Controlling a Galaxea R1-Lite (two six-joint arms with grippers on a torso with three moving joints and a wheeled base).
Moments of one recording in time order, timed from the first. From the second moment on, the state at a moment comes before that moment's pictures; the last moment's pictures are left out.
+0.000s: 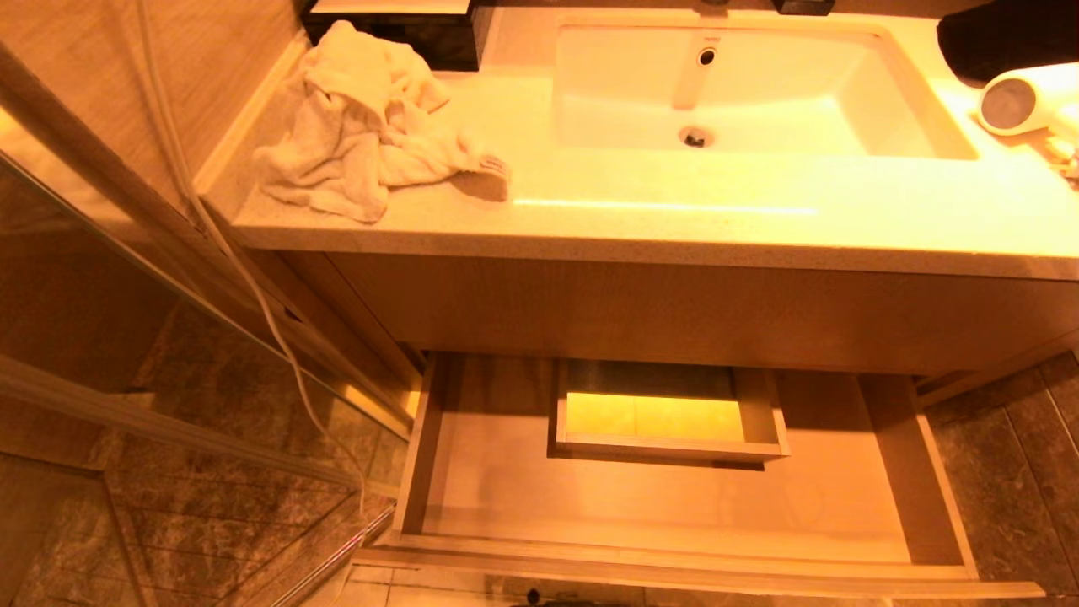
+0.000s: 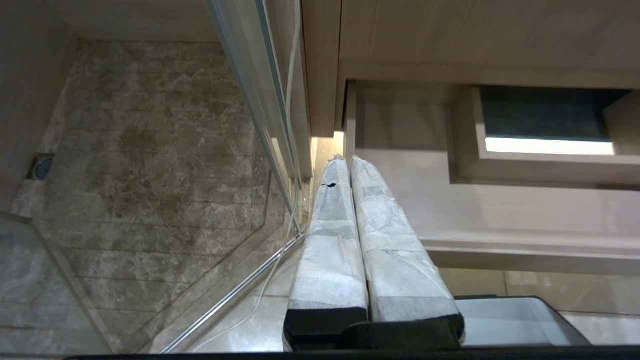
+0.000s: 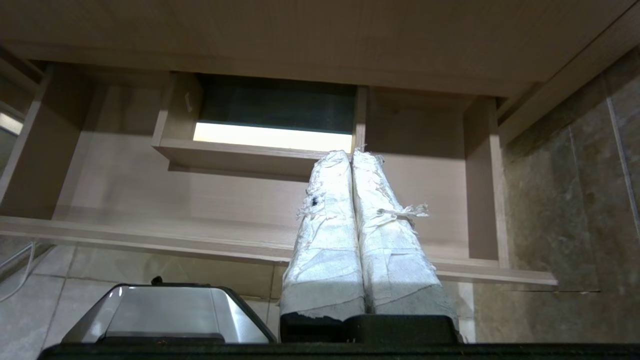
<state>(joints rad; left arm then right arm) 0.00 0.00 0.00 0.00 0.00 -0.01 0.01 0.00 0.00 0.00 0.00 -0.04</state>
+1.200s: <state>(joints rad) 0.00 0.00 0.00 0.00 0.00 -0.01 0.01 0.00 0.00 0.00 0.01 -0.05</state>
